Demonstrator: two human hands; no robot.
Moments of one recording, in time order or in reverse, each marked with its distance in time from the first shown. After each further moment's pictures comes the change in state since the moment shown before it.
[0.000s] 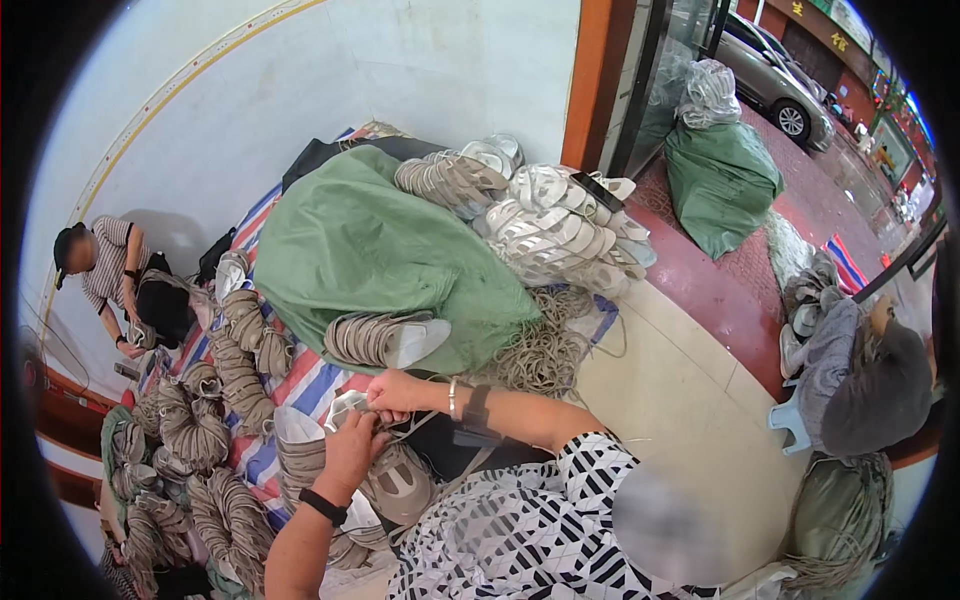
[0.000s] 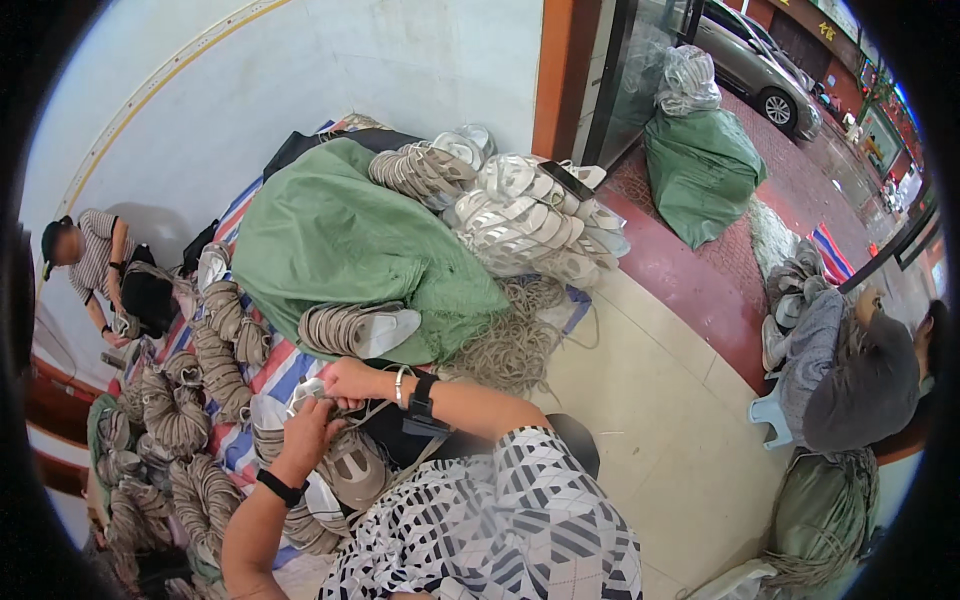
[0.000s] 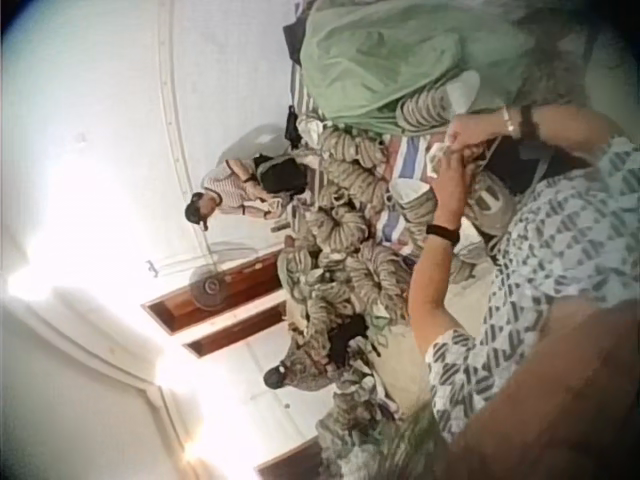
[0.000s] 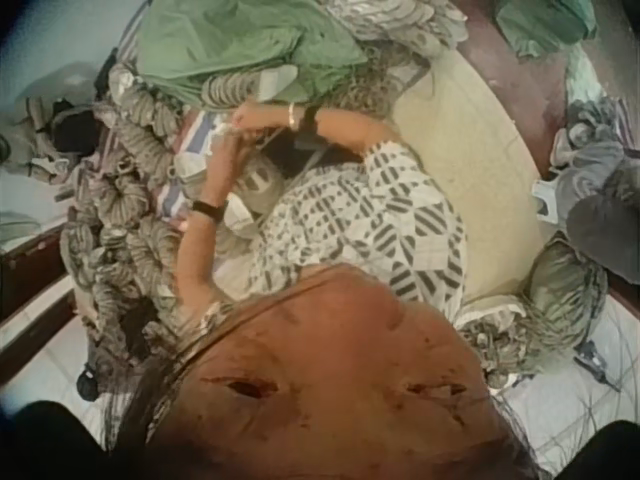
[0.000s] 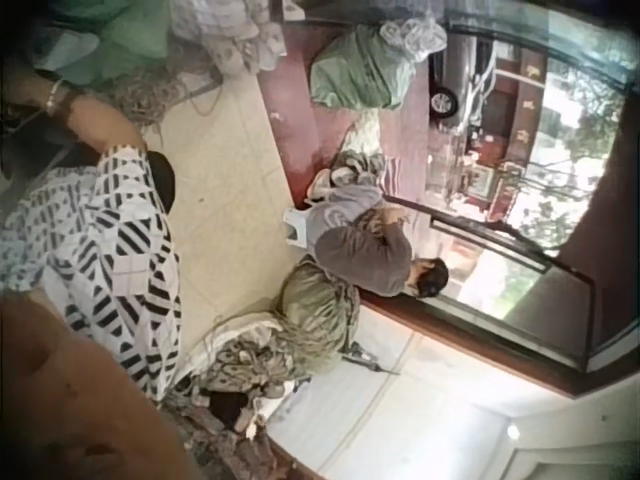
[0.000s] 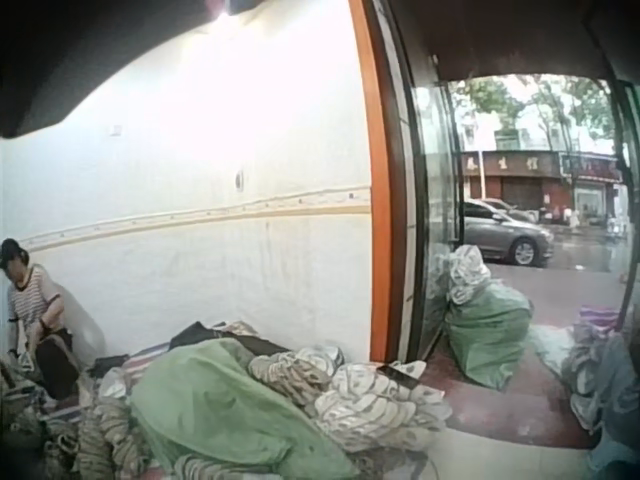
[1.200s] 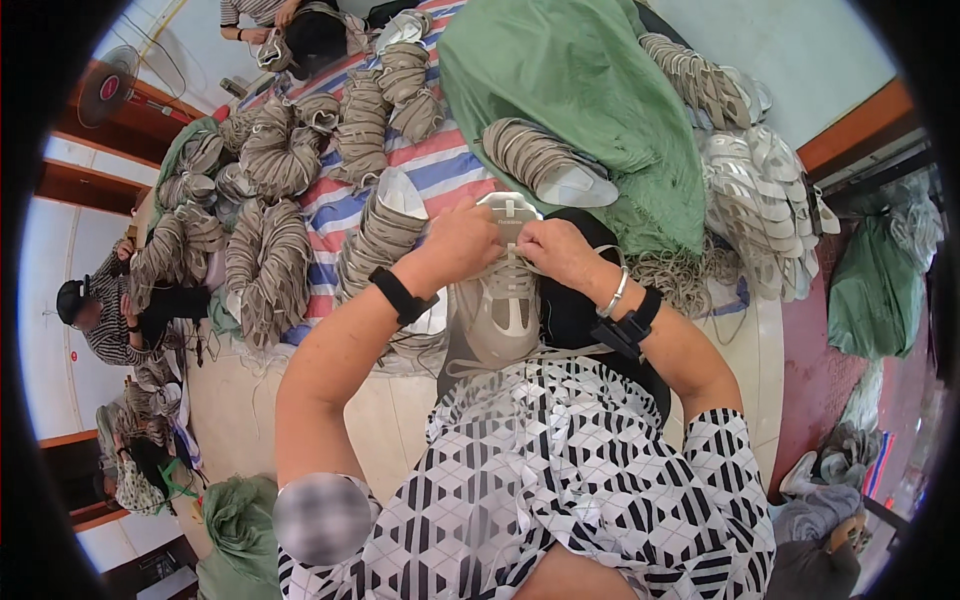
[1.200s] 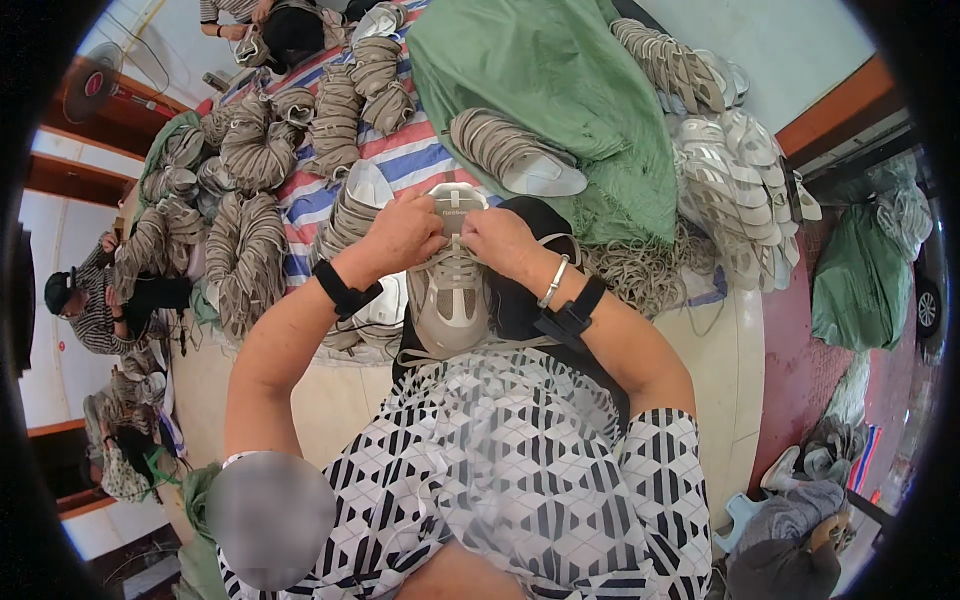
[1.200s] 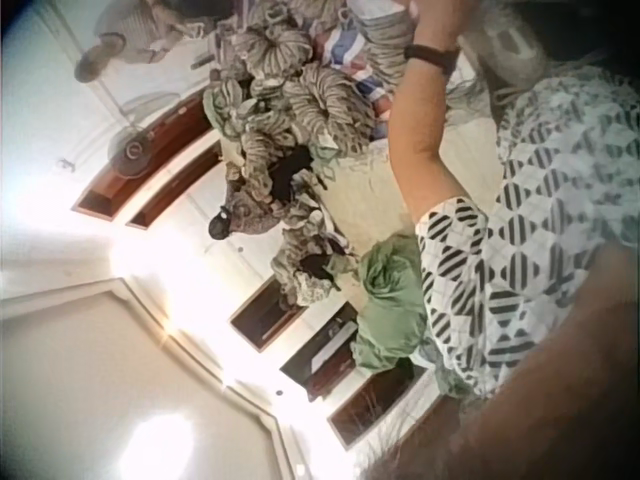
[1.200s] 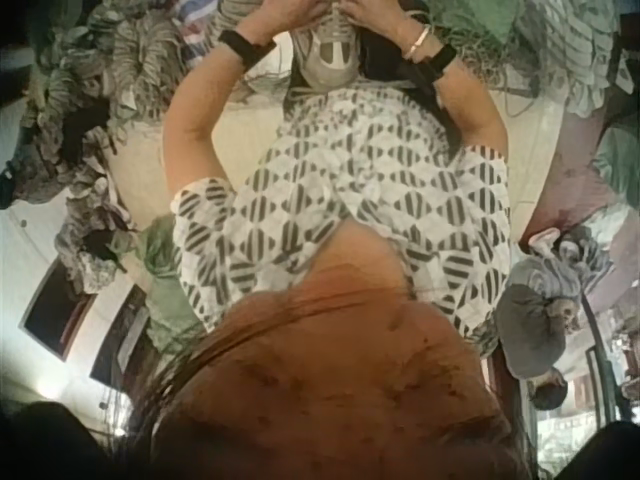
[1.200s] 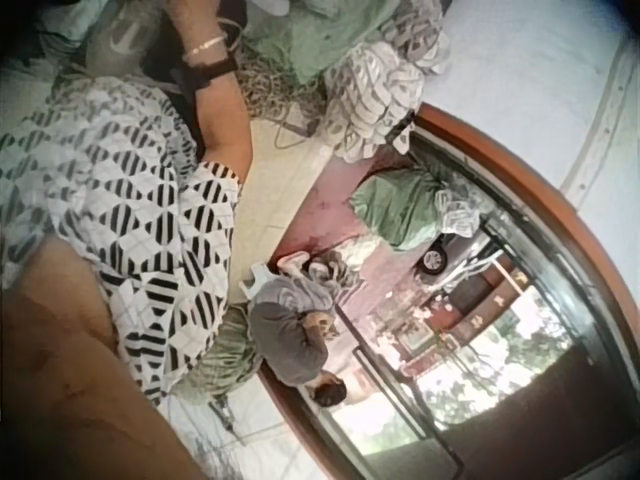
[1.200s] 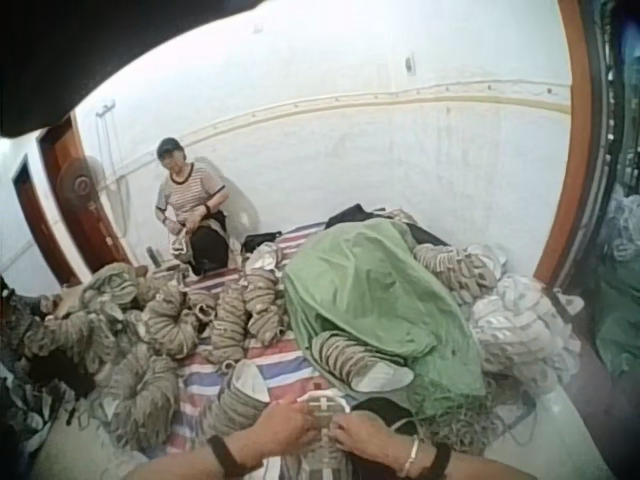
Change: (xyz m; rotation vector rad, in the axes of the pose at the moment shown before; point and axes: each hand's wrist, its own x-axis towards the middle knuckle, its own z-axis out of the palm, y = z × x) left_hand -0.026 -0.047 0.000 0.013 -0.173 -0.185; right_hand -0.011 -0.007 0.036 -0.838 -0.035 -0.269
